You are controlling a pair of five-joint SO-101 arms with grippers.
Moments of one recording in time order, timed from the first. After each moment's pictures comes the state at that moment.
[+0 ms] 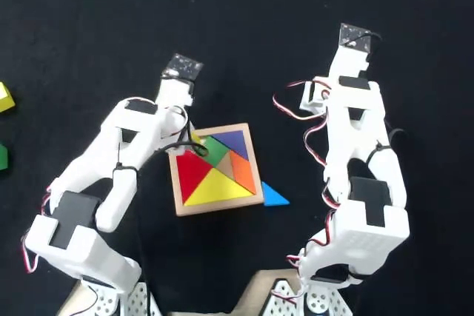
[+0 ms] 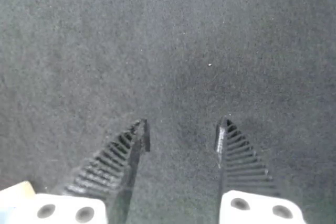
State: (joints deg) left arm 8.1 7.6 29.8 44.5 -13.3; right arm 8.7 12.4 16.4 47.3 -8.4
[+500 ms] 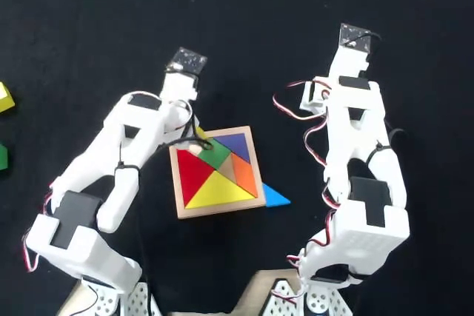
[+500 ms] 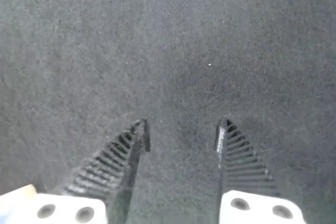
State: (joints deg) left arm 8.4 7.5 24.6 47.1 -10.9; right arm 8.7 12.4 16.4 47.9 -8.4
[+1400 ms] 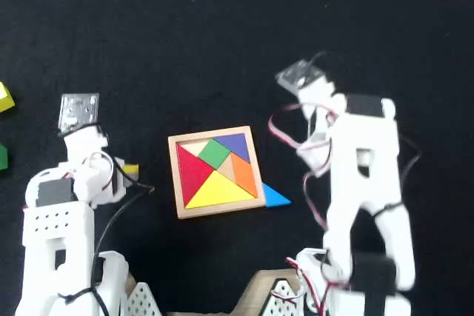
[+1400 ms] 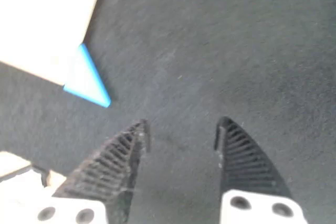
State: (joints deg) left arm -15.8 -52.1 68.3 56.7 -8.4; right arm 5.5 -21.6 33.6 82.2 41.8
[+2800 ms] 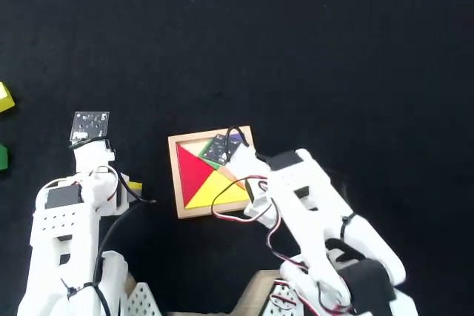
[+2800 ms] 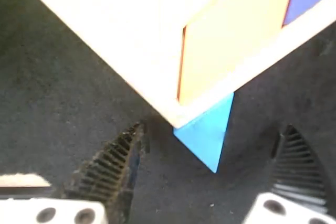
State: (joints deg) left arm -16.3 -49.3 74.0 52.6 -11.6; right arm -20.3 -20.9 60.8 59.9 36.7
